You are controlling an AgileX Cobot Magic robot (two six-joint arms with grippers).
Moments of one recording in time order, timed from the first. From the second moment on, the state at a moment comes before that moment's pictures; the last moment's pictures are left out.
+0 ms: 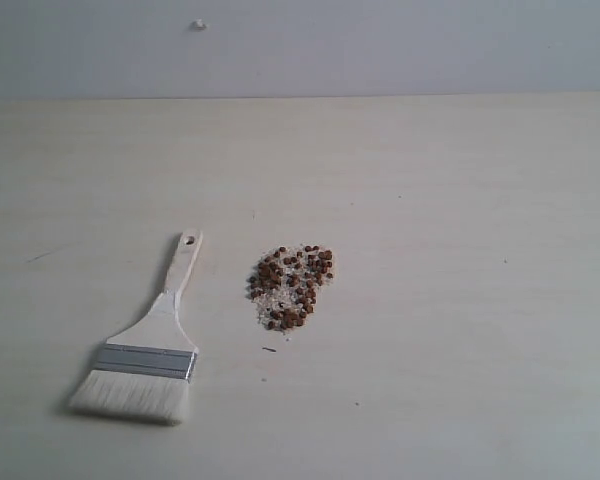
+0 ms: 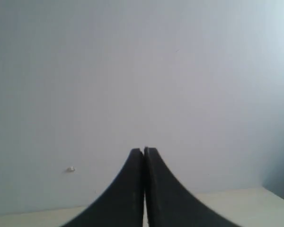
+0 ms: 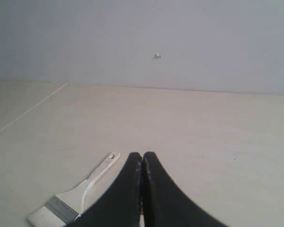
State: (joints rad) left arm 0.00 0.21 -0.49 1.75 -0.56 -2.10; right arm 0.66 0.40 -0.45 -0.21 0.37 0.49
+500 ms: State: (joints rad) left arm 0.00 0.05 -0.24 1.75 -0.35 -2.12; right arm 0.66 0.40 -0.45 -0.21 0.37 0.49
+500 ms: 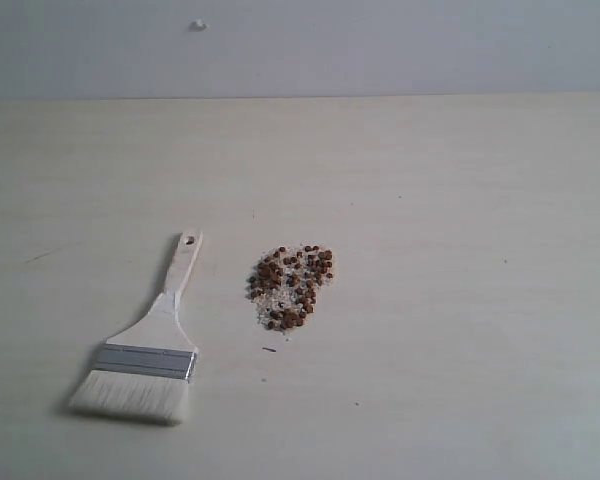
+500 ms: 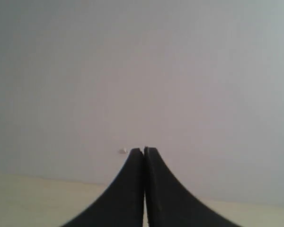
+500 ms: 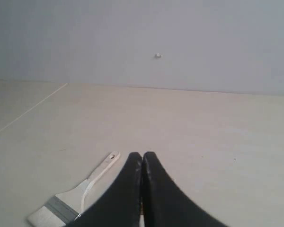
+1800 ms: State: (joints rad) left arm 0.00 0.05 -0.03 0.71 -0.39 -0.97; right arm 0.66 0.40 -0.45 -0.21 0.37 0.49
